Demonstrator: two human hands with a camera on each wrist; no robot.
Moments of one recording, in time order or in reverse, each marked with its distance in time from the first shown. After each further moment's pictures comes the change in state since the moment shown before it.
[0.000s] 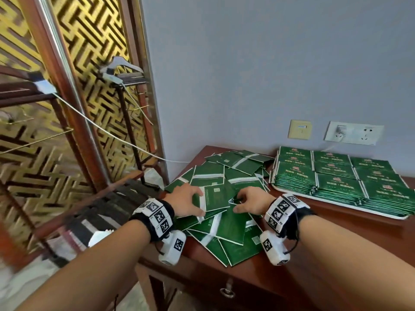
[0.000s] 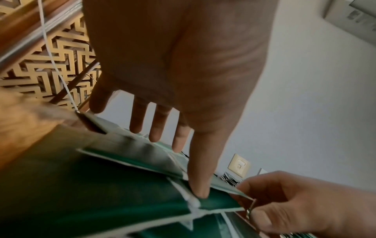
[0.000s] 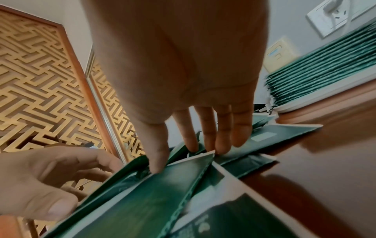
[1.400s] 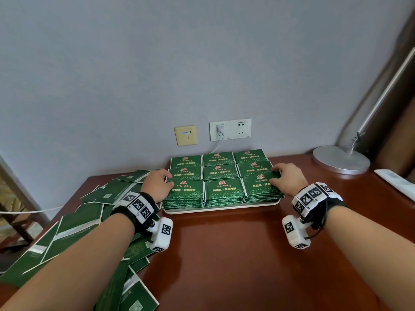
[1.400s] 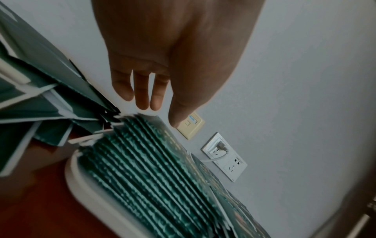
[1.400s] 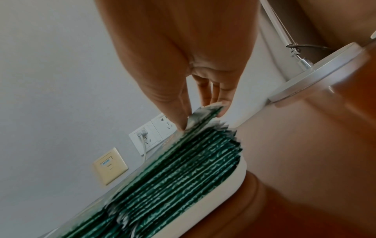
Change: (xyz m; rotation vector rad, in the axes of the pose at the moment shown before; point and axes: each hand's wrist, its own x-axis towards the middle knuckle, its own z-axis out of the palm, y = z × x) left_hand 0.207 0.253 0.052 -0.292 0.208 0.179; right_hand -0.124 0.351 -0.135 0.168 0.678 0.629
